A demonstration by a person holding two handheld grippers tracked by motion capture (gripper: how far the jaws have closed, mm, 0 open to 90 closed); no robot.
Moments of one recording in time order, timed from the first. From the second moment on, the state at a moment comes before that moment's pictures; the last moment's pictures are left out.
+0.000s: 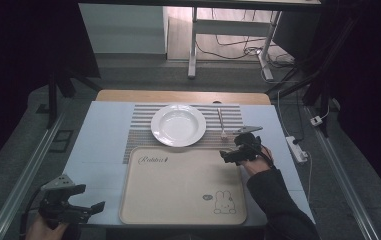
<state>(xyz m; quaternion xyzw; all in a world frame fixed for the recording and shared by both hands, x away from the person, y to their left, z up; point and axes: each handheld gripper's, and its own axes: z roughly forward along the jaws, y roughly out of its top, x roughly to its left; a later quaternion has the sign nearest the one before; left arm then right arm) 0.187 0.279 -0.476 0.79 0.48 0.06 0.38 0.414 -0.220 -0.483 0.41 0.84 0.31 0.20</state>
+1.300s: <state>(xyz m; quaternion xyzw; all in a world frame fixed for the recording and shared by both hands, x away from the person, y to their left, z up) 0.187 0.279 -0.476 0.79 0.48 0.06 0.38 0.472 -0.190 -0.510 0.36 0.87 0.22 0.25</state>
